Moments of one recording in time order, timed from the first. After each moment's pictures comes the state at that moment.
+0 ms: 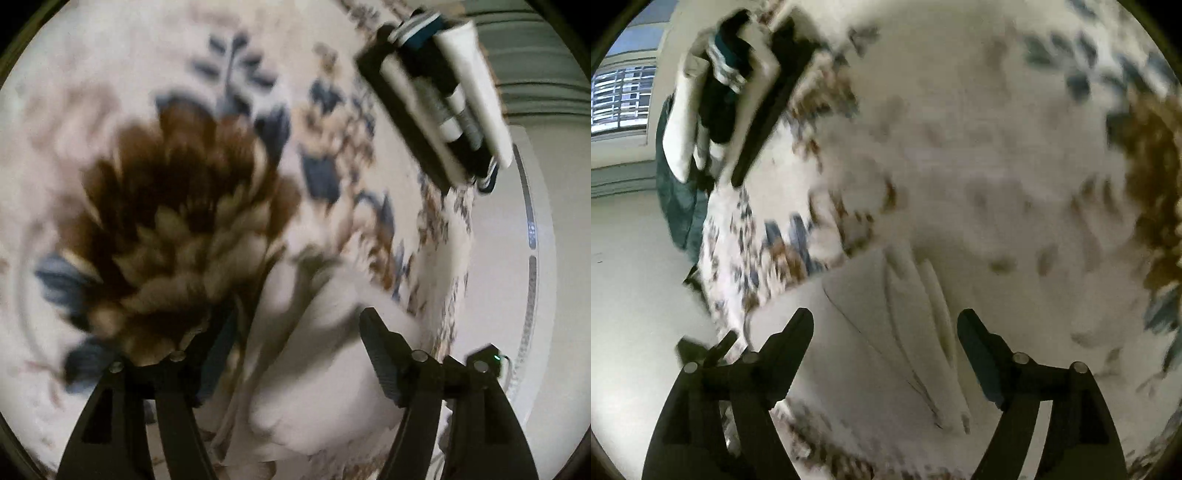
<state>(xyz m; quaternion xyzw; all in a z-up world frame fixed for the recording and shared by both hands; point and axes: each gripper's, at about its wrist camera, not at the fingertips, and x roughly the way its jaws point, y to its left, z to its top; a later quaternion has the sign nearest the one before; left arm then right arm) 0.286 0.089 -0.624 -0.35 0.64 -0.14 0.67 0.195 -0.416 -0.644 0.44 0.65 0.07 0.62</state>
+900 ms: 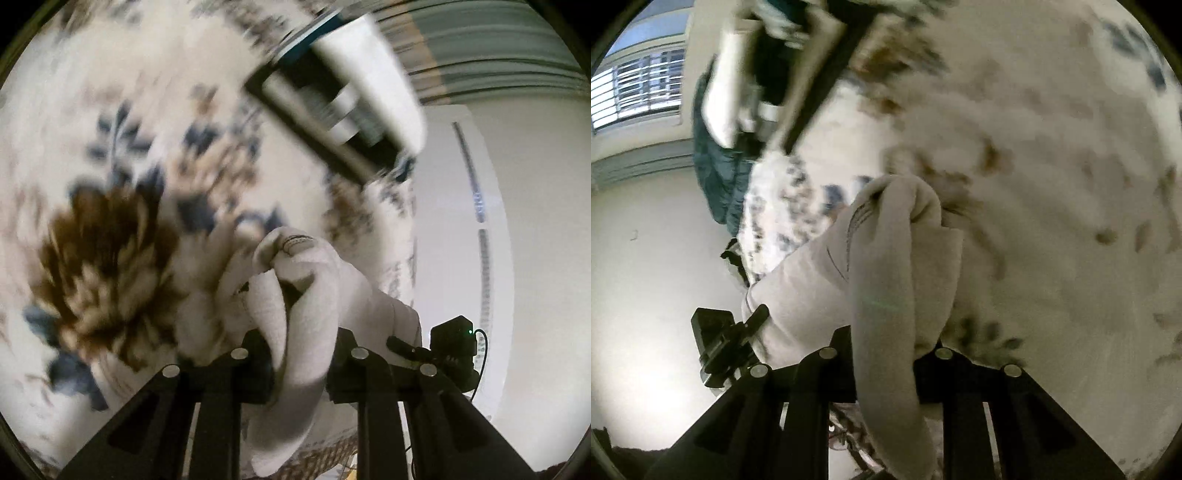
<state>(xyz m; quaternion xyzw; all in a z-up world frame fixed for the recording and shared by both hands) 0.316 0.069 -0.512 -0.34 0.58 -0.23 0.70 0.222 -0.362 -0.571 0.43 0.62 0.14 0.64</state>
